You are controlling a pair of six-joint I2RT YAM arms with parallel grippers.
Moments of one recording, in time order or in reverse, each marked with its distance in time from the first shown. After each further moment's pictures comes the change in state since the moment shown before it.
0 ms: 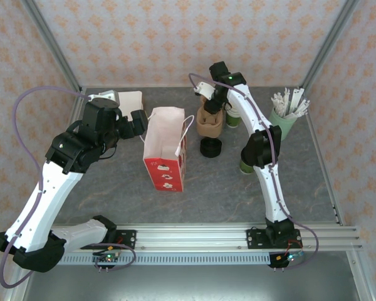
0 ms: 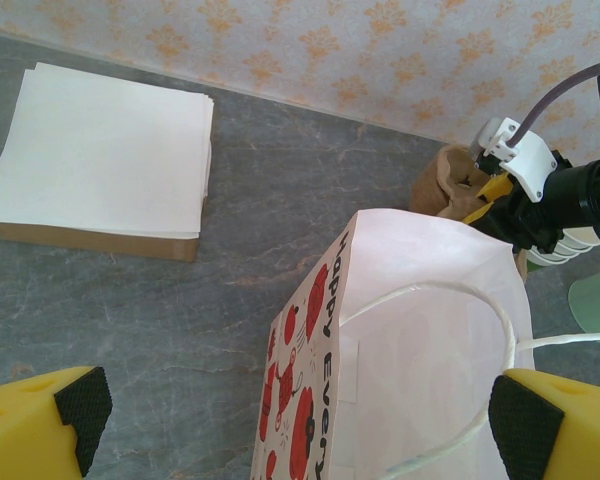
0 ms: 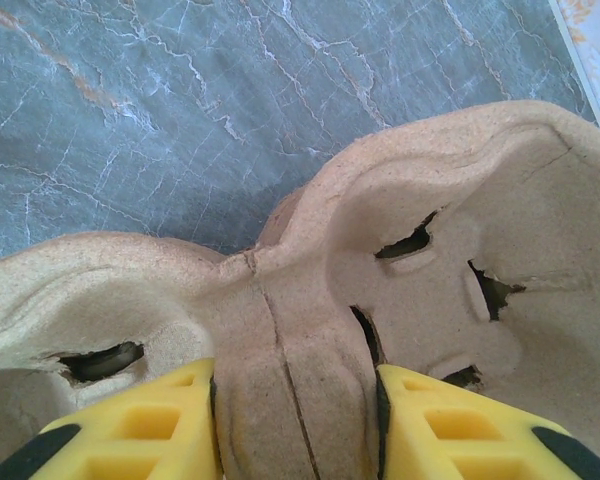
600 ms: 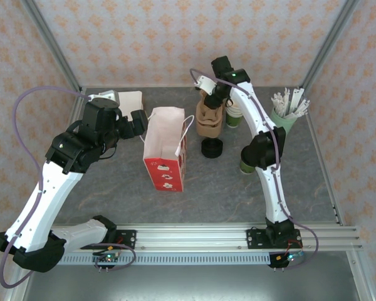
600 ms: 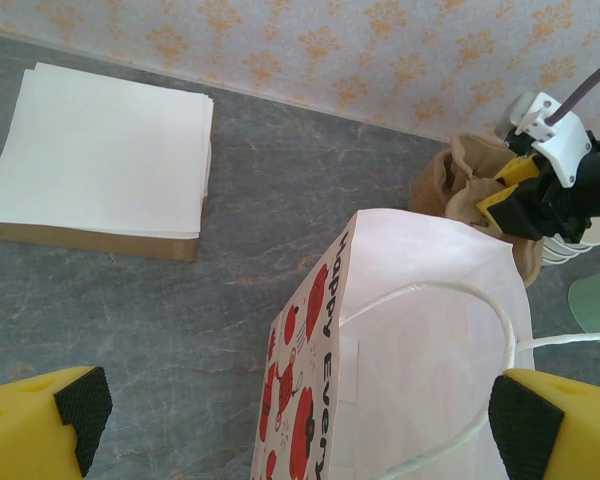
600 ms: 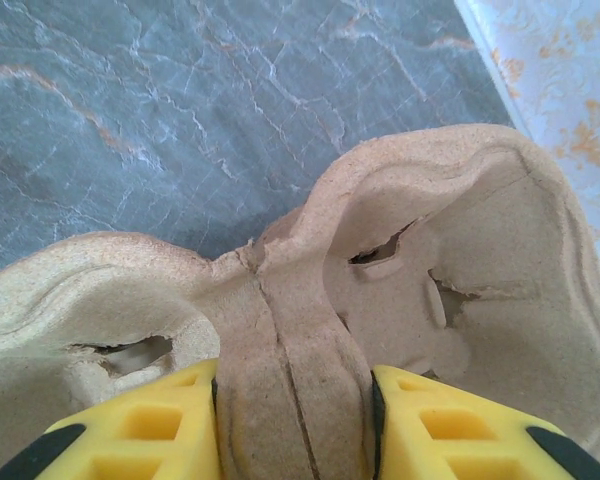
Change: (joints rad) left arm 0.000 0.000 0.000 0.000 0.000 0.000; right arm 0.000 -0.062 0.000 0.019 -0.028 0.000
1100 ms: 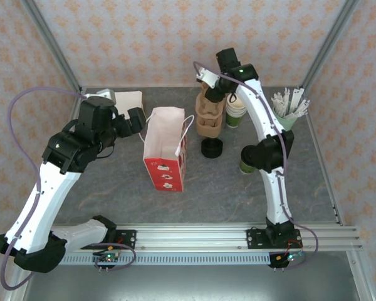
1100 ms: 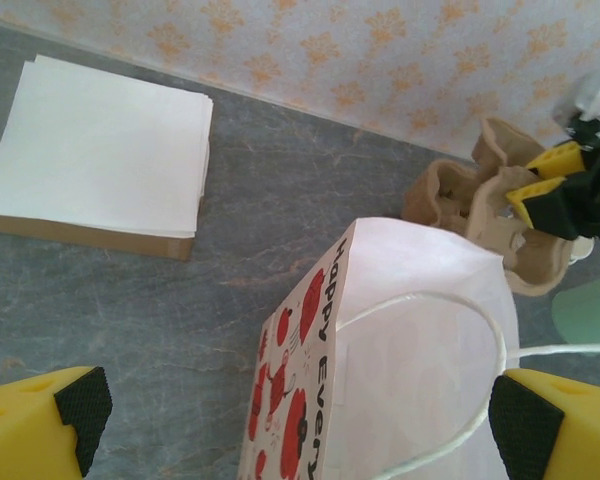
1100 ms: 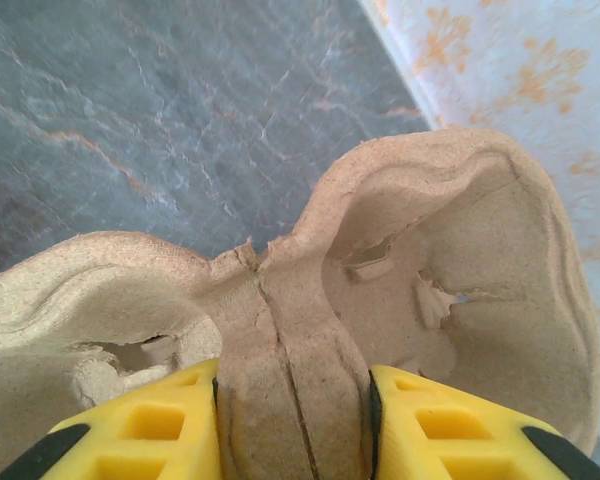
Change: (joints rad) left arm 0.048 -0.002 0.023 -0.012 0.048 -0.037; right arm 0.000 -0.130 -0.014 0.000 -0.036 0.006
